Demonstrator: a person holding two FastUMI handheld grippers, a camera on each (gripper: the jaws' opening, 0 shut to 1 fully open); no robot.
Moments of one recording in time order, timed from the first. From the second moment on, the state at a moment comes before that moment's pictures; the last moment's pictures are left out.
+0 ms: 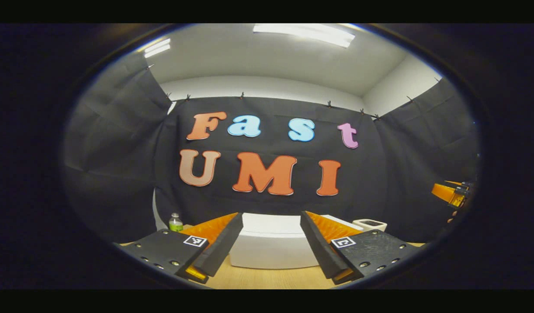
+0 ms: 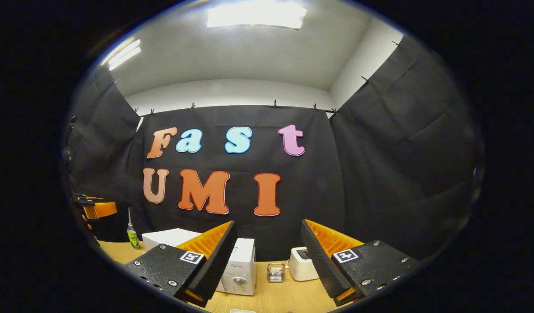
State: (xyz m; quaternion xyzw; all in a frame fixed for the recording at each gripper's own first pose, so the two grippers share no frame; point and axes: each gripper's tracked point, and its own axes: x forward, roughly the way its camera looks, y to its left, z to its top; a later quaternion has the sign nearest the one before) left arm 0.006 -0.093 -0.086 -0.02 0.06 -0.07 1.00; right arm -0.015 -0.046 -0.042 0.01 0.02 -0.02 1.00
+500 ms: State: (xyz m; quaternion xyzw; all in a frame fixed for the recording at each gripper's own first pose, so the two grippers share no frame) left arm 0.002 -0.209 -0.180 -0.04 0.11 -0.14 0.98; right arm -0.043 -0.086 -0.111 0.01 0.09 -0.05 0.99
